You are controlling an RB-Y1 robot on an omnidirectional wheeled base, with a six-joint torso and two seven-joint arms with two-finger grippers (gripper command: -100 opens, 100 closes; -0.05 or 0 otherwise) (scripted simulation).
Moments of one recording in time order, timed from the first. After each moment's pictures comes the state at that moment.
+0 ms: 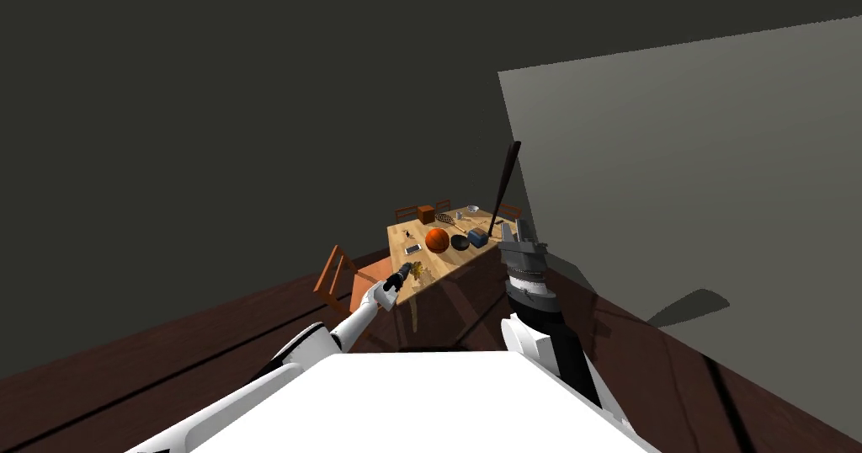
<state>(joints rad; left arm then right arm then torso) -0.42 0.24 -0.43 -0.70 0.07 -0.06 0.07 0.50 -0.03 0.07 -2.37 -0.05 -0.54 0.02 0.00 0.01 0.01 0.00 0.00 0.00</state>
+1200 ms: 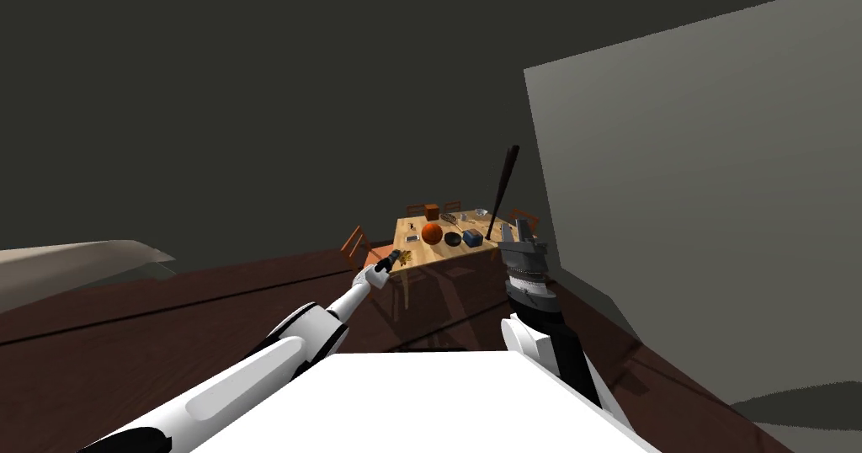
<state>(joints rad) -0.55 0.34 -0.31 -0.65 0.04 0.02 -0.02 0.50 -0.03 0.07 -2.37 -0.05 -0.54 0.02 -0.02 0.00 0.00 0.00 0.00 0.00</state>
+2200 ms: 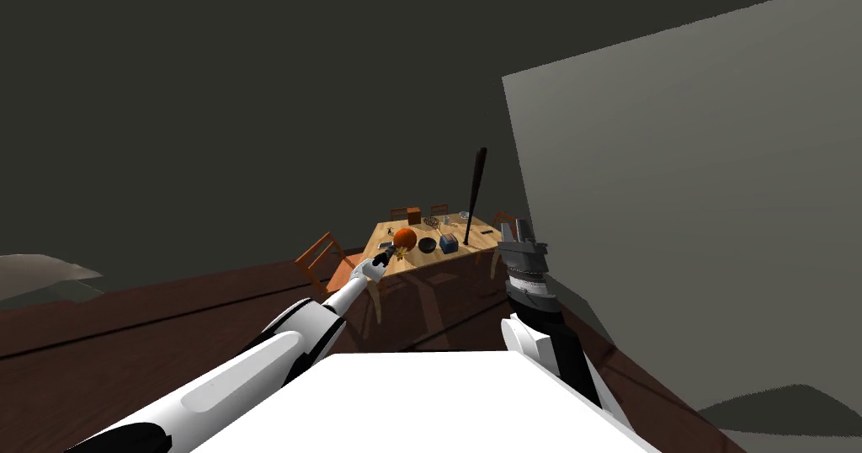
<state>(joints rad) -0.58 0.39 -0.28 -0.68 -0.01 0.08 -0.02 0.50 -0.03 0.07 -2.37 -0.05 -0.54 0.02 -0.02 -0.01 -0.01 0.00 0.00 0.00</state>
